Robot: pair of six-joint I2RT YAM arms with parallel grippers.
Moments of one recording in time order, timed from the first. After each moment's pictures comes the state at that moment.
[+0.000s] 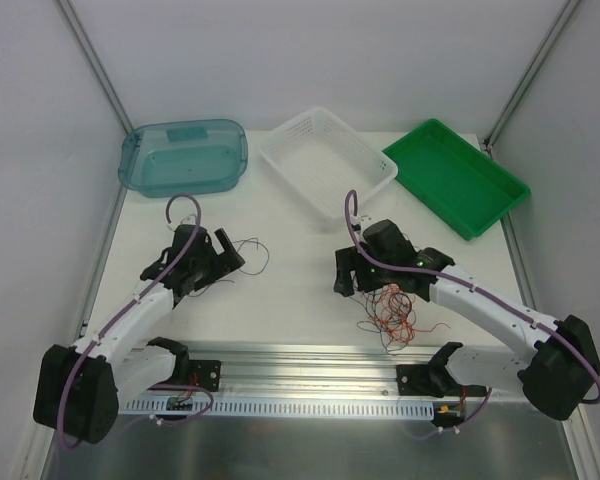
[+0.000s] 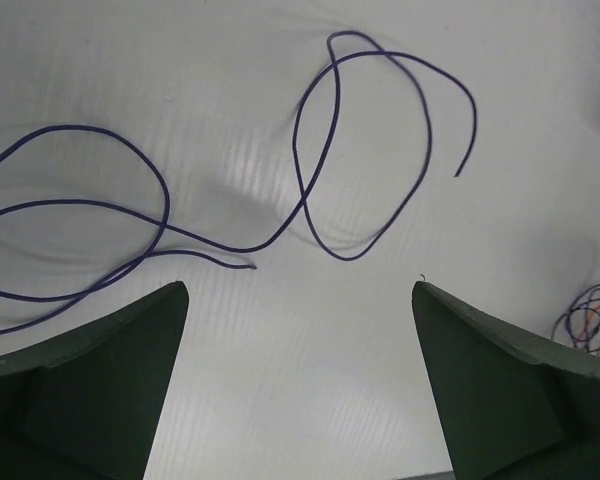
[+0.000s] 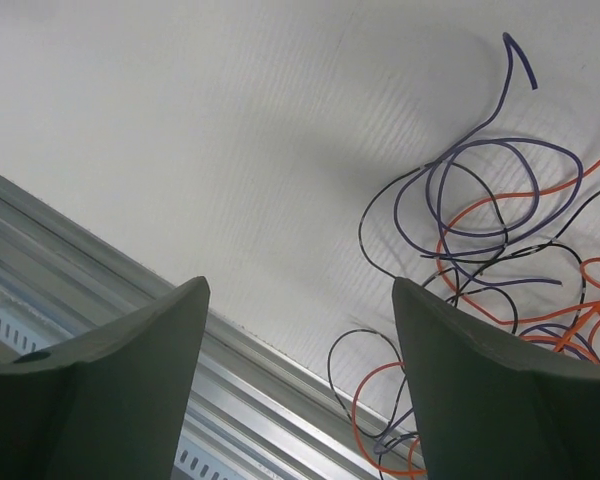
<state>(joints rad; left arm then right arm) -0.26 0.97 0.52 -0.35 0.02 -0.75 0.75 1.16 0.82 -0.56 -0.08 0.40</state>
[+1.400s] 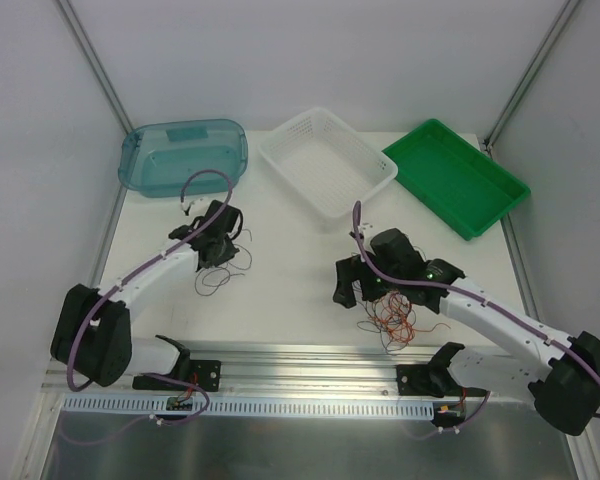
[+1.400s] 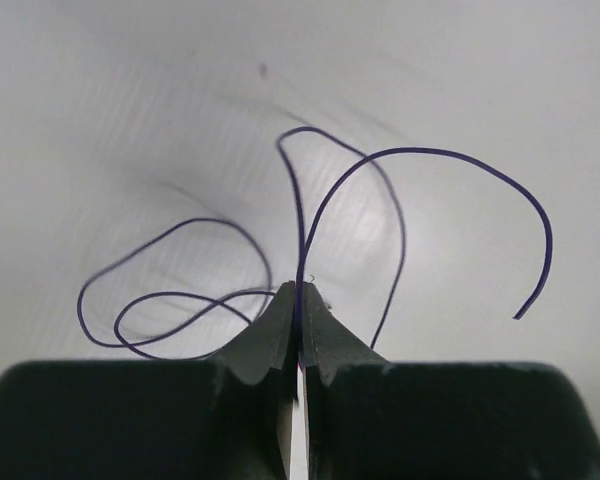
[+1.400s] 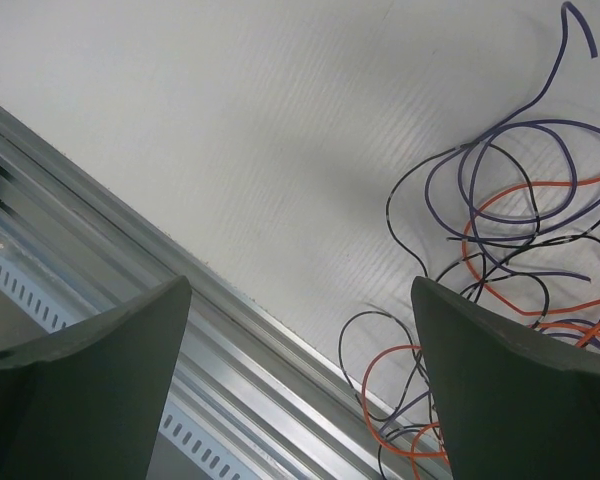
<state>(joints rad) -0.44 1.33 0.80 -0.55 -0.38 -0.87 0.77 1.05 0.74 -0.54 -0.14 0.36</state>
